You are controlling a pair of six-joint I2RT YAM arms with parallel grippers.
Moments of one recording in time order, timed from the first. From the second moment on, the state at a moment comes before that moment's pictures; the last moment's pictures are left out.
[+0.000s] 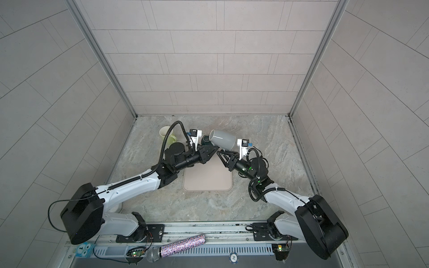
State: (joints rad) left arm -0.76 1.36 0.80 0.47 0.27 -0.74; right arm 0.49 1.18 0.38 0.94 -0.39 0.81
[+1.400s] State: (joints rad) left arm -0.75 1.31 0.77 0.39 0.23 -0.69; right arm 0.46 1.07 0.43 0.65 -0.35 0.74
